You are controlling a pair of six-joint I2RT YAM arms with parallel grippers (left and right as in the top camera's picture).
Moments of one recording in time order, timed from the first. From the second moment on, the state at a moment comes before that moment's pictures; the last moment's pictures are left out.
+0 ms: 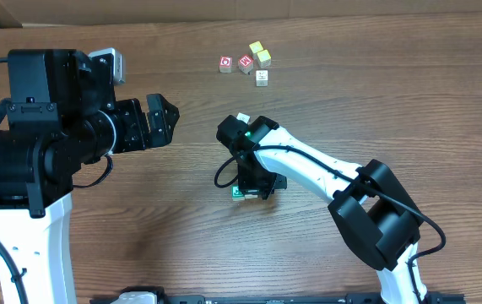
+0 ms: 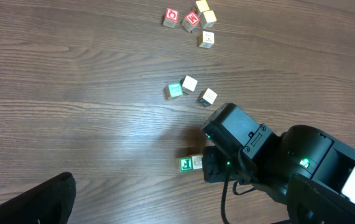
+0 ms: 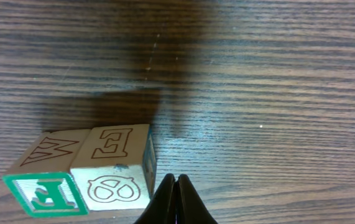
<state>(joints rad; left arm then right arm) -0.02 1.38 1.96 -1.52 0.25 -0.20 0.79 2.11 1.58 -1.13 -0.05 0.75</state>
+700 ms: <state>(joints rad) -0.02 1.38 1.96 -1.52 0.25 -0.20 0.79 2.11 1.58 -1.13 -0.12 0.75</state>
